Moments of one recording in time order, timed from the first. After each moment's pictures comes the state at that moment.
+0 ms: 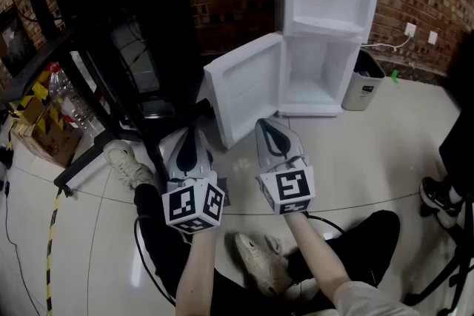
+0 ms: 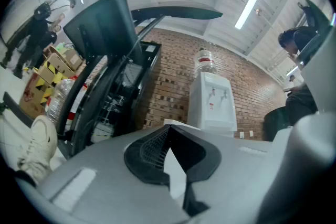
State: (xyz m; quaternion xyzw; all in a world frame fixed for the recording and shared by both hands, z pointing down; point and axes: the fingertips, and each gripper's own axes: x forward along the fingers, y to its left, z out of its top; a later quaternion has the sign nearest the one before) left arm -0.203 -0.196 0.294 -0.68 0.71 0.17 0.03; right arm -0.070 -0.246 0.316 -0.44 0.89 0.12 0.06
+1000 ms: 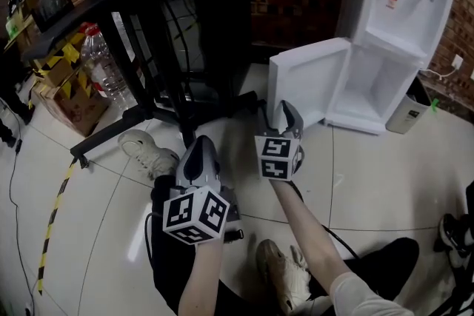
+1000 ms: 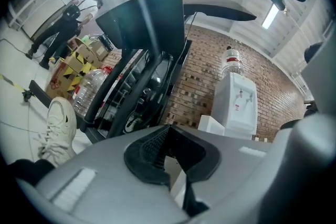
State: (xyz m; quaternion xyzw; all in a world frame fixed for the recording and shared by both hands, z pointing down) left arm -0.302 -0.171 0.338 -0.63 0.75 0.19 -0.06; right arm -0.200 -0.349 0.393 -0.49 0.87 0.08 -0.04
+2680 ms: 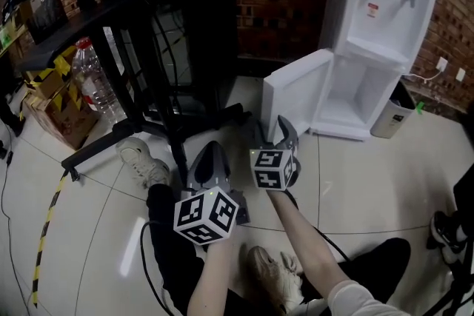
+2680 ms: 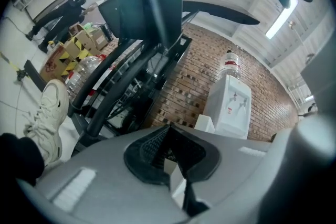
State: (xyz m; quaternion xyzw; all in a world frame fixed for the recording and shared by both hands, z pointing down) left arm -0.264 -0.198 0.339 -0.66 0.72 0.22 -0.08; right arm -0.169 -0.353 0.405 -0.52 0.84 0.11 -0.10
